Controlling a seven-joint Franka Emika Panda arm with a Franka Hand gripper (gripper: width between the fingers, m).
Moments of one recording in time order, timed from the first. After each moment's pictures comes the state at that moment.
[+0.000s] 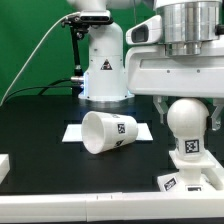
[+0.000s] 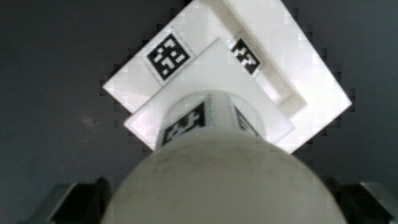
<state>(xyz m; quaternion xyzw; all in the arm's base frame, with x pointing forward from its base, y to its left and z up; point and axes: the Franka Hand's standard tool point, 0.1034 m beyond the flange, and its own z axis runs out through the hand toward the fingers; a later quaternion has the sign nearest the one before) 0.620 0.090 0.111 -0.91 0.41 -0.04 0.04</state>
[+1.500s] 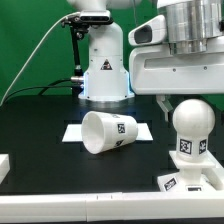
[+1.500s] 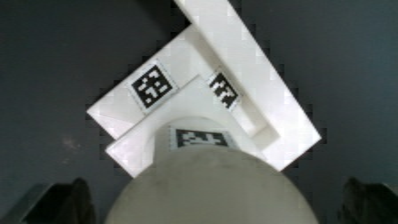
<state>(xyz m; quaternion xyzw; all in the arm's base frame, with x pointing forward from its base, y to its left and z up) 0.616 0.102 0.116 -0.97 0.24 -0.03 0.06</state>
